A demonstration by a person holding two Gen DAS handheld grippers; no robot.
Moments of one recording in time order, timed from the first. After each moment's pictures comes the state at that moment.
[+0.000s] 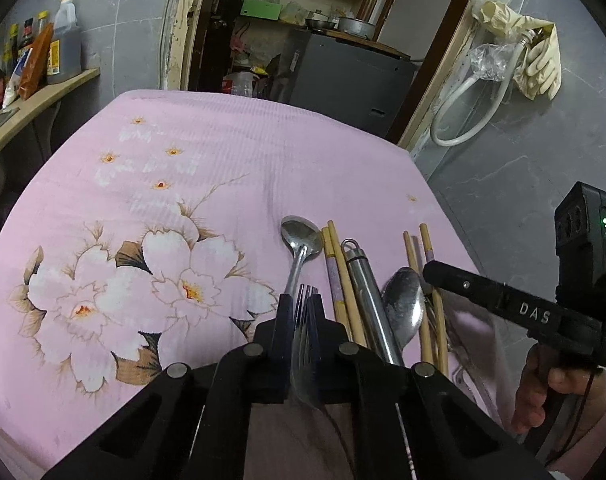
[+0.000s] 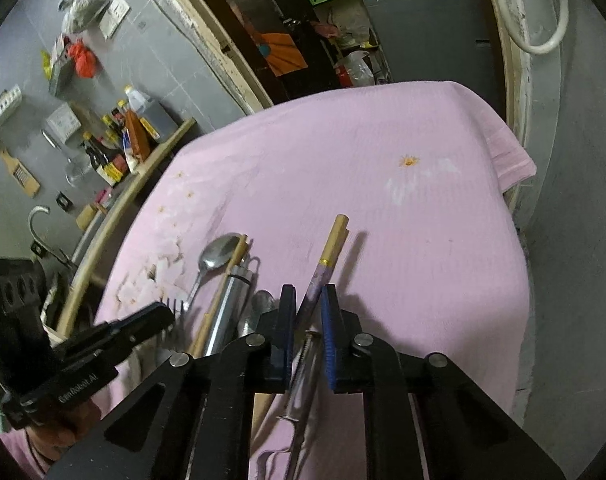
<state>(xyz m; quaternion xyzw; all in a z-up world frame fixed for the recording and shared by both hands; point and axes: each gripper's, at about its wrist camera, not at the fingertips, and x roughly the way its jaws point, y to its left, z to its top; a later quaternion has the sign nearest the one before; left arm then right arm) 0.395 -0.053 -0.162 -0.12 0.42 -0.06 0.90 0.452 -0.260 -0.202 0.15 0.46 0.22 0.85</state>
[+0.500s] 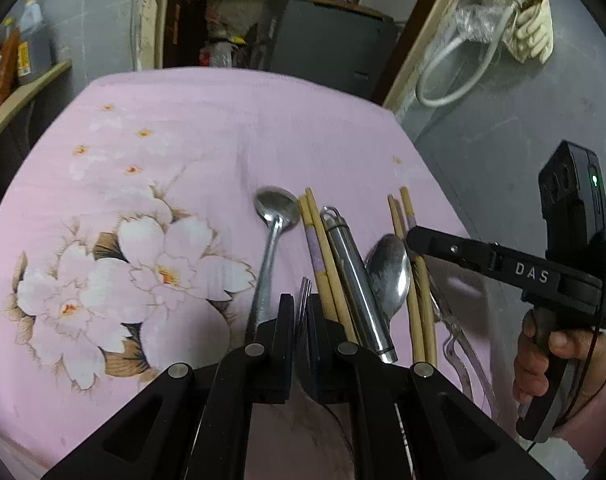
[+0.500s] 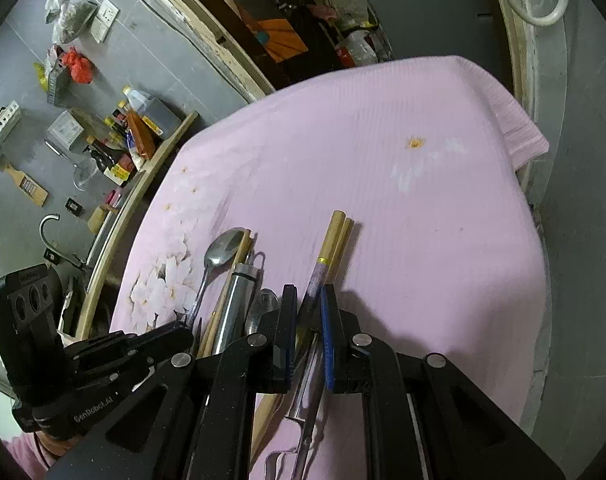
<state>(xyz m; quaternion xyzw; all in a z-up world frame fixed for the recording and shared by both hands) 0.405 -0.062 -0.164 -0.09 0.48 -0.10 0.86 0.463 -0.255 -0.218 0.17 0.49 0.24 0.82</state>
